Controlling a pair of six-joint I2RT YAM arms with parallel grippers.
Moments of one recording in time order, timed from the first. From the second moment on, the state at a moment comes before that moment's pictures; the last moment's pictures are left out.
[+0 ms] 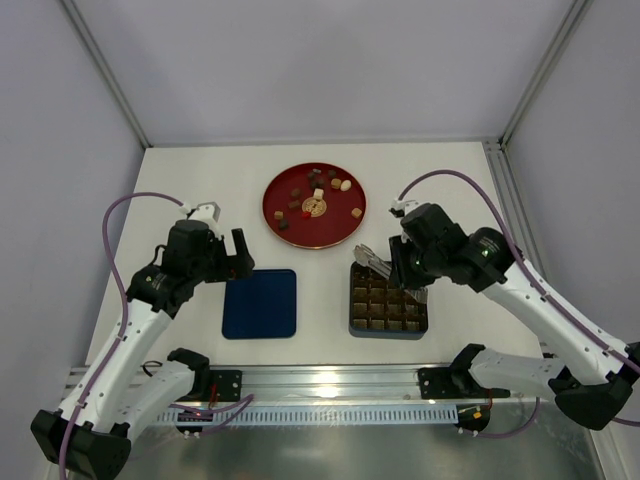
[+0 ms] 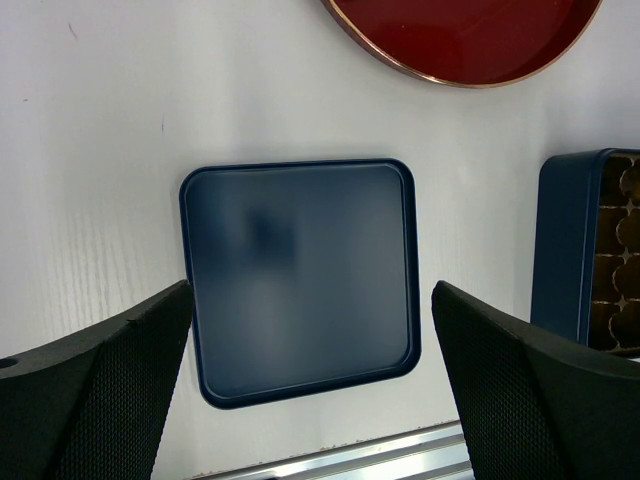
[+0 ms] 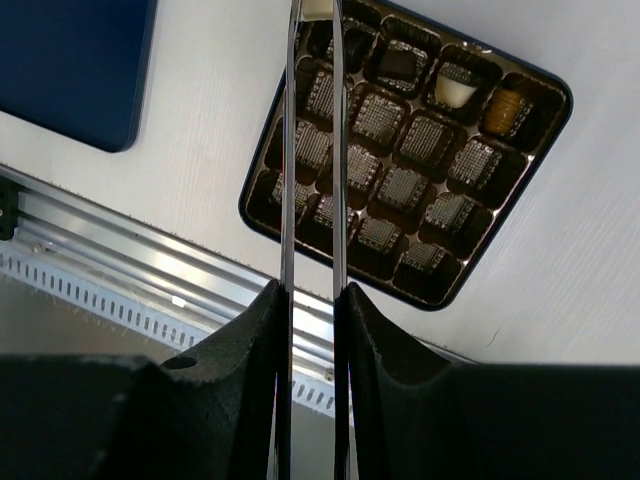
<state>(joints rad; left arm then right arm) -0.35 0.84 0.86 -0.75 -0.03 -0.39 0.73 1.10 1.26 -1.14 0.06 0.44</state>
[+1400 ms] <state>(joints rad) -0.35 0.84 0.86 -0.75 -0.03 -0.39 0.92 0.97 1.06 -1.15 0.12 0.66</state>
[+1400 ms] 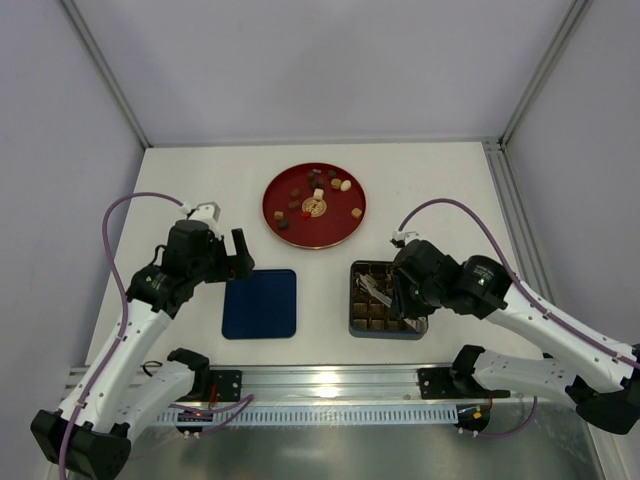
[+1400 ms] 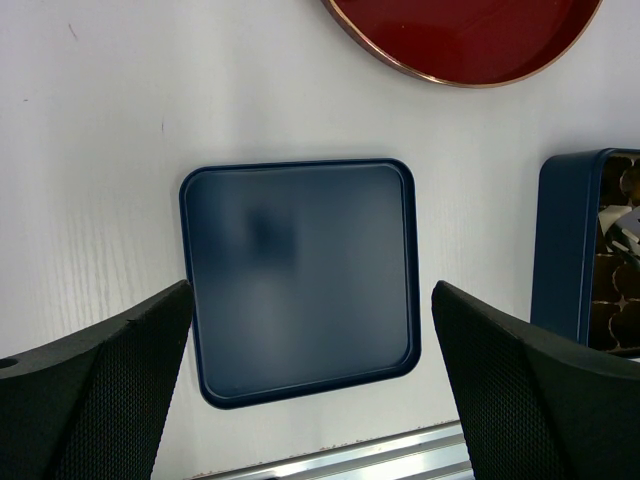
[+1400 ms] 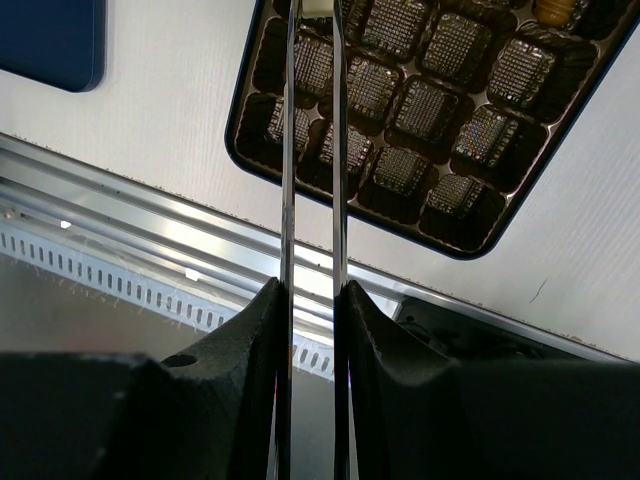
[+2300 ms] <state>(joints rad) -0.35 0.84 0.86 -0.75 -0.03 -0.39 0.93 0.97 1.05 -1.15 0.13 0.66</state>
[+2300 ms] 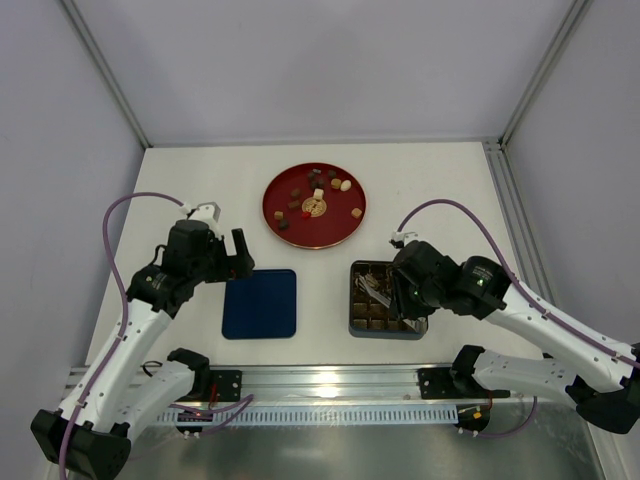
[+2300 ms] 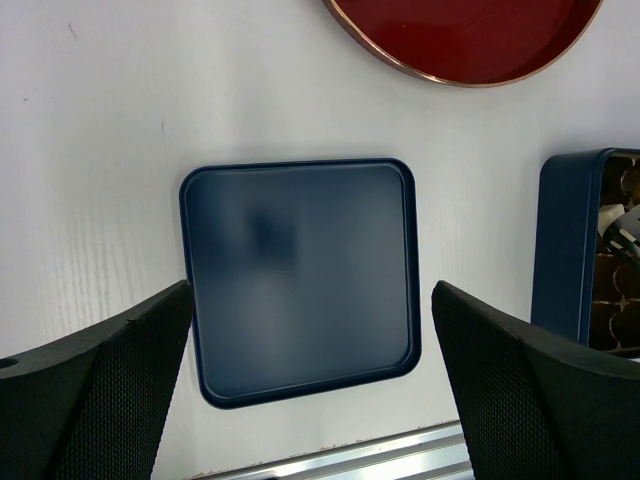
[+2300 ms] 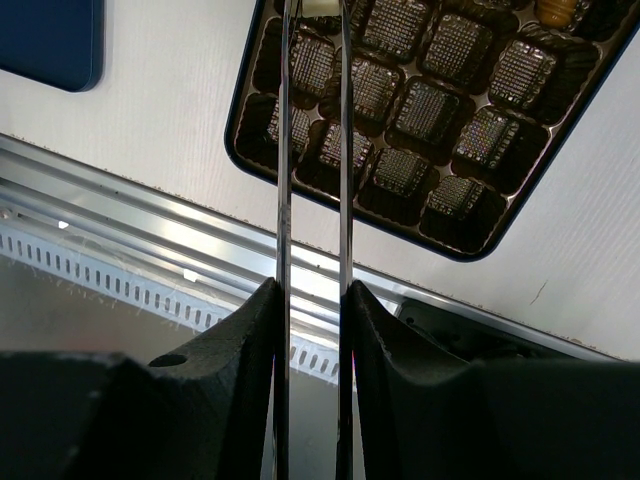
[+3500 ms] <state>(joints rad) -0.35 0.84 0.86 -0.75 -0.03 -0.39 0.93 0.98 1.05 -1.14 0.13 0.66</state>
